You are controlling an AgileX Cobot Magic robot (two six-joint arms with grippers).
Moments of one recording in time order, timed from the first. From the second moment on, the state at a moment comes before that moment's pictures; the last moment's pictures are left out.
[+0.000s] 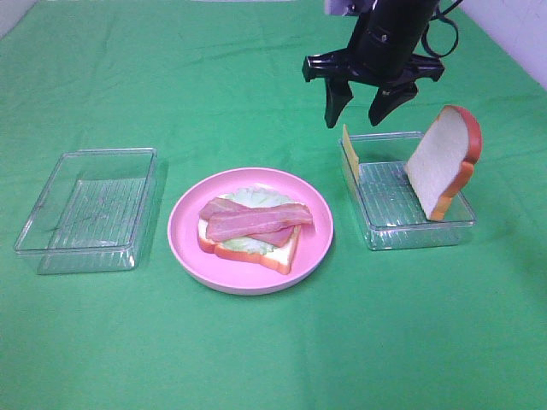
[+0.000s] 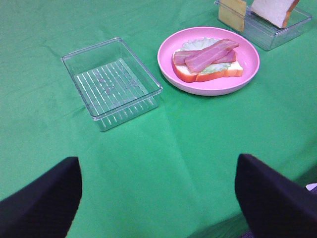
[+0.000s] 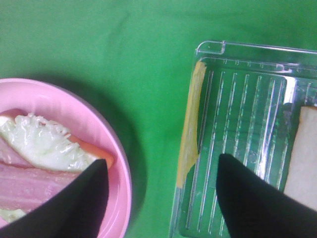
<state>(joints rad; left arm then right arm) -0.51 -0.01 -0.50 0.03 1.06 -0.03 0.36 2.16 -1.86 0.12 1.05 0.12</state>
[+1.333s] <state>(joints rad) -0.51 -0.01 -0.50 0.03 1.05 -0.03 0.36 2.19 -1.87 0.10 1.06 0.10</state>
